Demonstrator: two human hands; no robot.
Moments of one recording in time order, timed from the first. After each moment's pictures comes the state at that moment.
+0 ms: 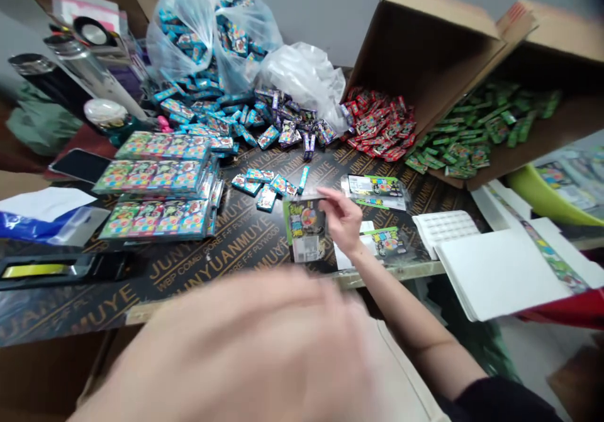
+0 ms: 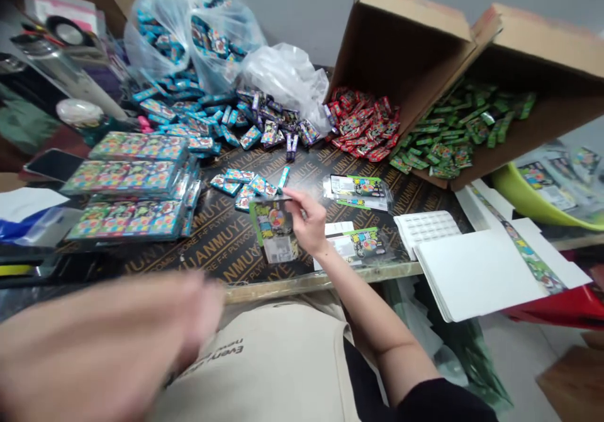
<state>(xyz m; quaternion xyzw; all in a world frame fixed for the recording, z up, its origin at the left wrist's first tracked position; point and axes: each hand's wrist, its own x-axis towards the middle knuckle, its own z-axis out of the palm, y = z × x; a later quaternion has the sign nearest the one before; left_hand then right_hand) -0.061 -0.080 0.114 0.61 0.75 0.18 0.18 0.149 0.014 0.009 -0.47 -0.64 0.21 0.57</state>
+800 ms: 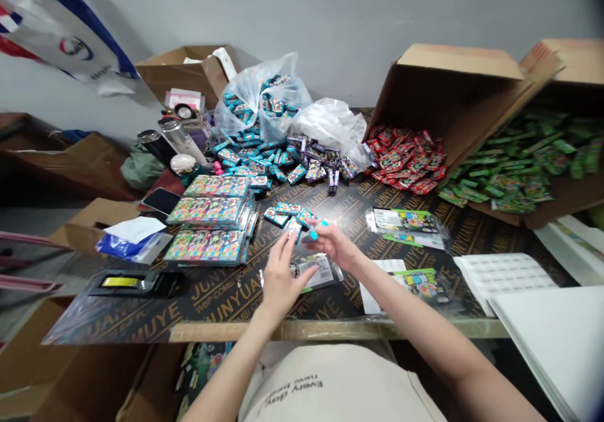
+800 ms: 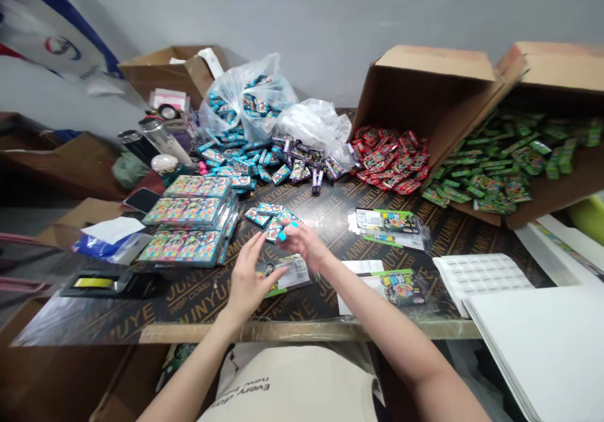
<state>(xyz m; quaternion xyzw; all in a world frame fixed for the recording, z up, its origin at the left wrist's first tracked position) -0.038 0.002 0.003 0.71 0.56 0.38 0.17 0.126 0.065 -0.010 -0.38 -0.47 0.68 0.42</state>
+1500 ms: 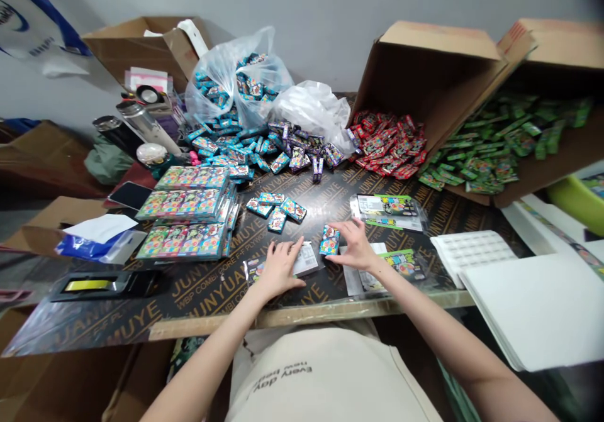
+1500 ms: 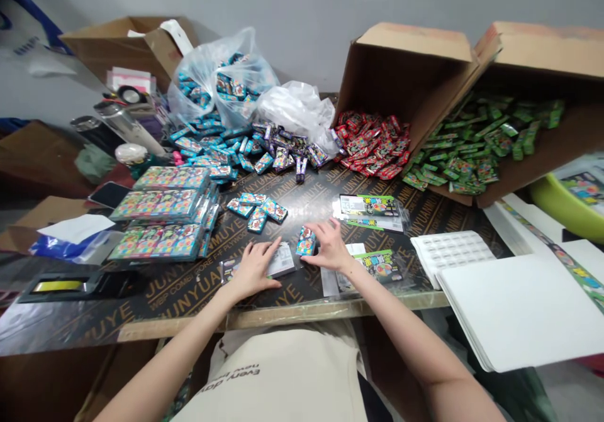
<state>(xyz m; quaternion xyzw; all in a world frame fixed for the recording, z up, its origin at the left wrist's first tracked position) -0.026 0.019 -0.051 0.85 0.47 0.10 0.22 0.217 0.029 -0.043 -0.50 -0.82 0.13 0.26</state>
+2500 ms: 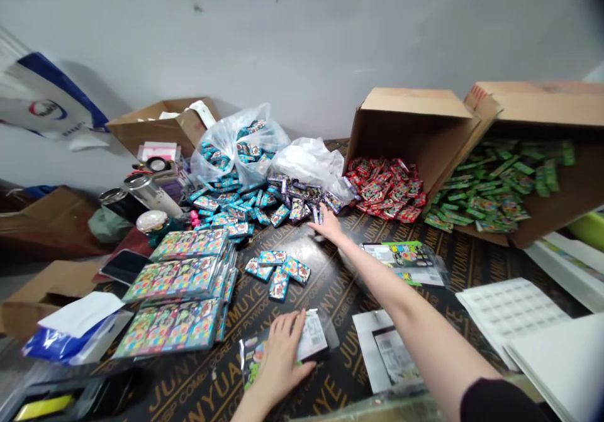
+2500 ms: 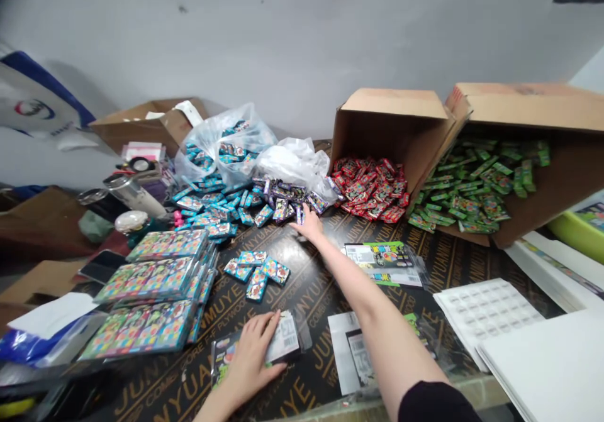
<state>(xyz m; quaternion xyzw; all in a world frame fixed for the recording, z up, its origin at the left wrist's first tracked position) -0.038 0.023 -0.075 0.83 0.49 0.10 0.25 0.188 0.258 -0.039 -0.64 -0.56 0.31 0.43</state>
